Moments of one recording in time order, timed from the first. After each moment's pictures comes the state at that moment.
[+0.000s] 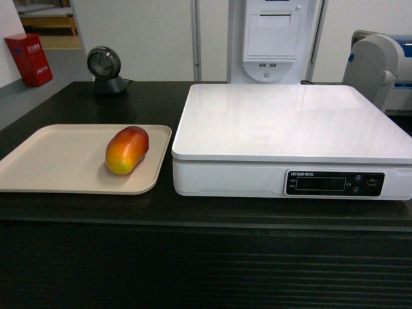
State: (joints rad) left arm 0.00 0.01 0.01 0.00 0.00 0.00; right arm 0.00 0.01 0.01 0.00 0.00 0.00
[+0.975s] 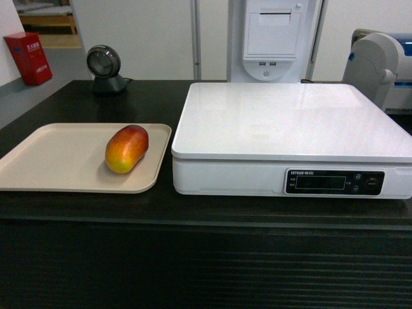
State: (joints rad) left arm 0.00 0.01 0.01 0.00 0.00 0.00; right arm 0.00 0.01 0.01 0.00 0.00 0.00
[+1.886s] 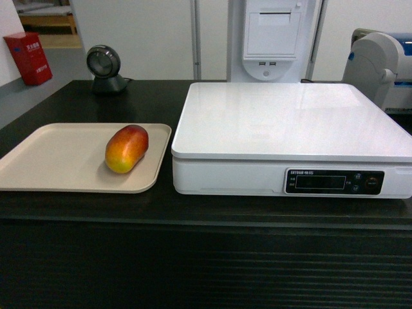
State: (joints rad) left arm -0.04 0.05 0.05 -0.12 -0.09 -0.01; right arm 0.00 0.01 0.01 0.00 0.00 0.00
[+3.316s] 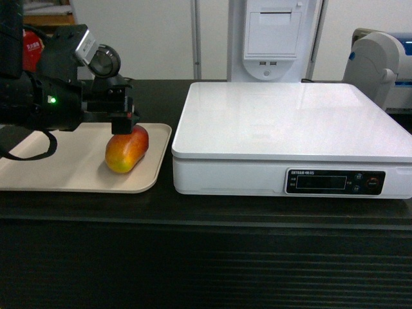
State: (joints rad) left arm -0.10 1.94 1.09 0.32 0.16 0.01; right arm 0.00 0.01 0.01 0.00 0.00 0.00
